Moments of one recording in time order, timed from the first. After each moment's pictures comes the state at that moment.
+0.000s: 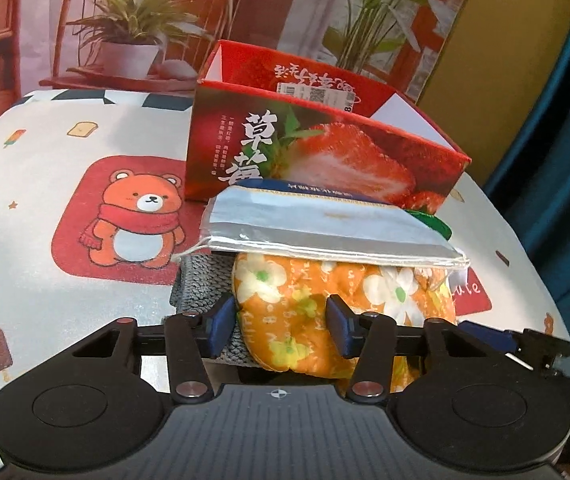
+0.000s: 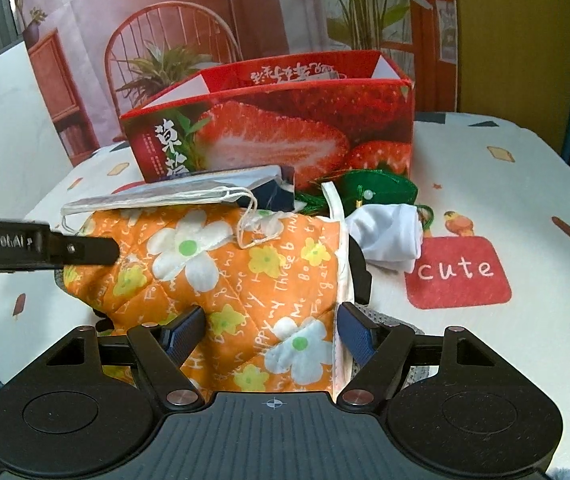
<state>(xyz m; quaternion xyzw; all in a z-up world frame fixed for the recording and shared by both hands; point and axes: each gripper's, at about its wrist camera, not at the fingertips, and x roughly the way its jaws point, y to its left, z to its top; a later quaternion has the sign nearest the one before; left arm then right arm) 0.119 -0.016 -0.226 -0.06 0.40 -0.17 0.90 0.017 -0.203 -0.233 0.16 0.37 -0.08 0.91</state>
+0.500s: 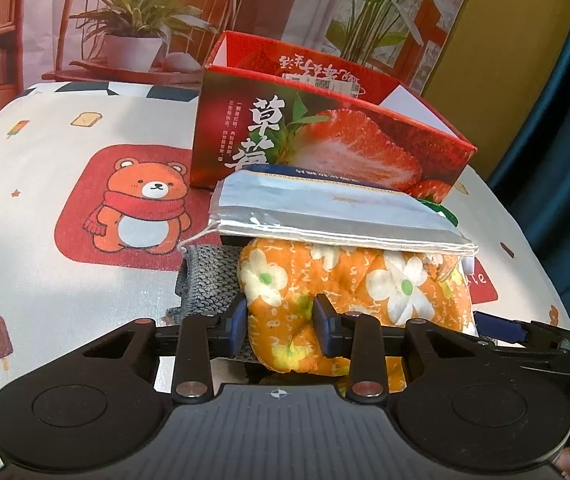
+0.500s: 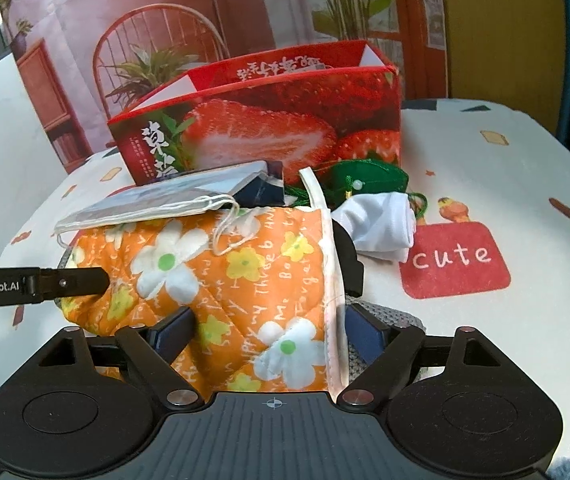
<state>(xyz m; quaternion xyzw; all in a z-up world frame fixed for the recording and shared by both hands) 0.116 -0.010 -0.234 -0.07 0.40 -0.16 0.90 0.017 -0.212 -0.239 0.19 0.37 -0.09 0.91</state>
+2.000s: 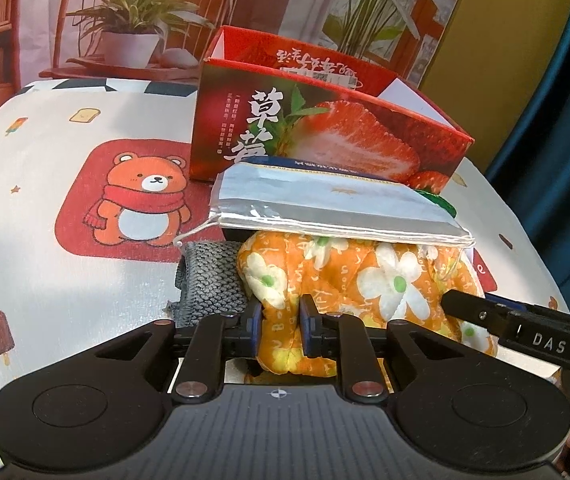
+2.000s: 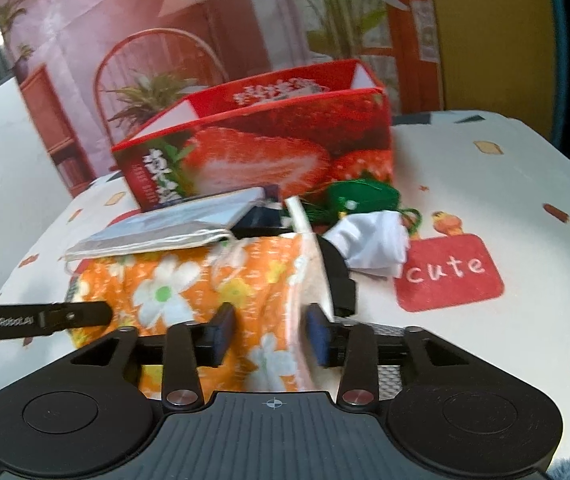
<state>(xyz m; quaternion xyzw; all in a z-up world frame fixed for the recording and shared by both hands) 0.113 -0.007 -0.238 -0.06 0.41 -0.17 0.89 0.007 -0.220 -0.232 0.21 0.34 -0.11 0.91</state>
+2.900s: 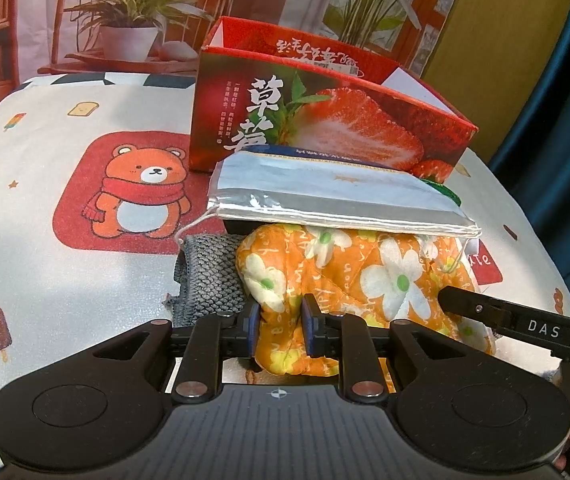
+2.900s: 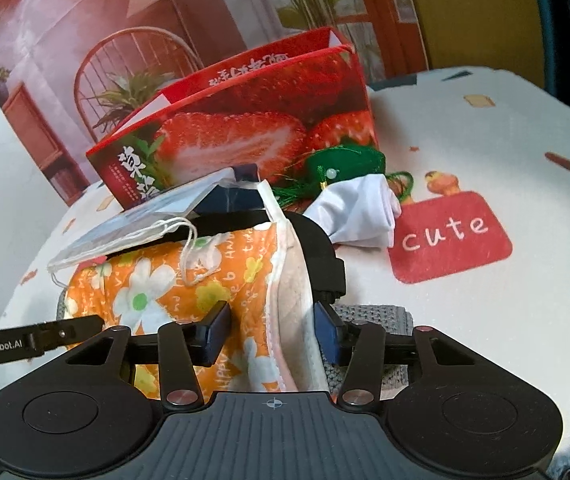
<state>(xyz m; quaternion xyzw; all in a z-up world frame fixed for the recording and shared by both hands) 0.113 -0.009 -0.242 -0.05 0.42 -0.17 0.89 0.009 -0.237 -0.251 0.26 0.35 -0.10 0.90</state>
